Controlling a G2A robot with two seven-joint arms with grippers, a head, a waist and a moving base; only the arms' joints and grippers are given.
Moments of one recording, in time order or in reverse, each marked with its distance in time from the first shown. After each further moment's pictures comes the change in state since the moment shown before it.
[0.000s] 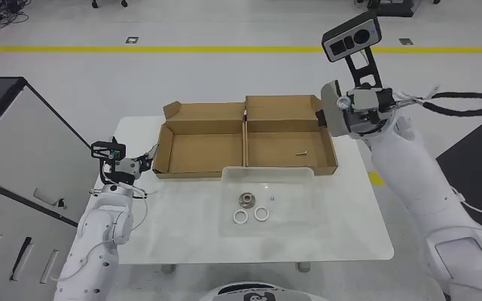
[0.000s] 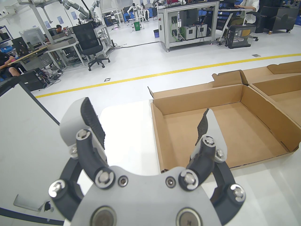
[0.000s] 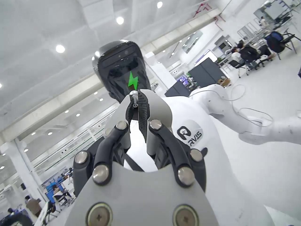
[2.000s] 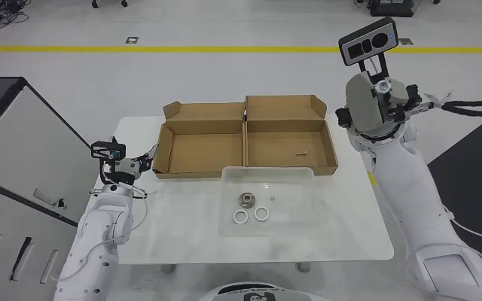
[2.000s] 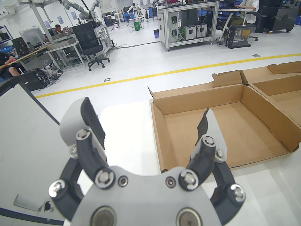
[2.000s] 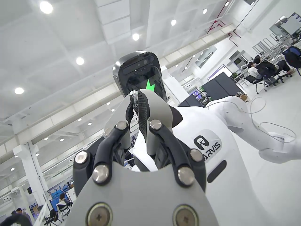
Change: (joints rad) left arm 0.000 0.000 0.000 0.000 0.000 0.000 0.000; right arm -0.152 -0.079 0.158 -0.064 0.041 0.100 -0.036
